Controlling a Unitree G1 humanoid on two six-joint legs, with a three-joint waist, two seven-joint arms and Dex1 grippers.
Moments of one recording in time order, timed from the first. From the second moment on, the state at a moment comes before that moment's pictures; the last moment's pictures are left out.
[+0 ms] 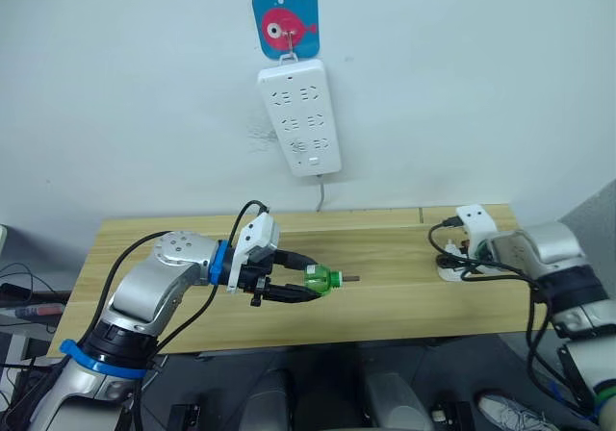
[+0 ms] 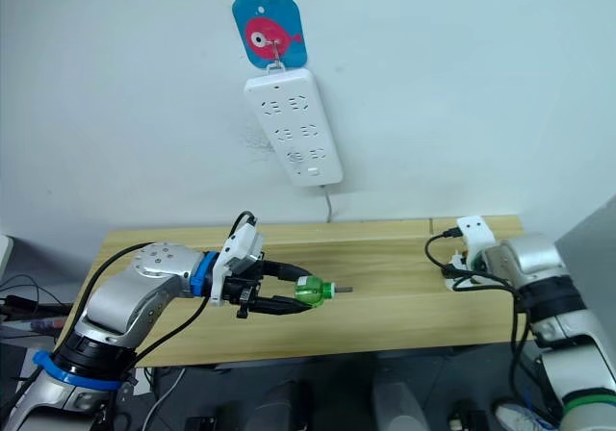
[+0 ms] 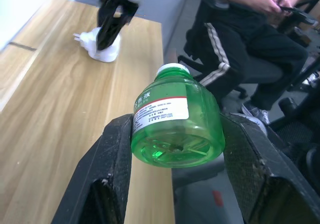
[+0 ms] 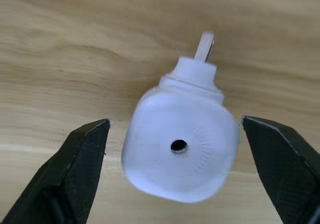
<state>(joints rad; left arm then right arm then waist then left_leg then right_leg) -0.35 0.69 -0.18 -0.15 -0.47 0.47 -1.28 -0.57 -0.74 0.14 0.16 0.51 1.24 0.25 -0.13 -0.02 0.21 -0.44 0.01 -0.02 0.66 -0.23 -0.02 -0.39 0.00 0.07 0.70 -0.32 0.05</state>
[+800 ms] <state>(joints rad) -0.35 0.33 -0.12 -0.07 -0.41 0.29 -0.90 -0.27 -0.05 -0.25 -0.51 1.34 1.12 -0.28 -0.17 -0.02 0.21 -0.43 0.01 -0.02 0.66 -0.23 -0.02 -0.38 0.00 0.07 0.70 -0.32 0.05</state>
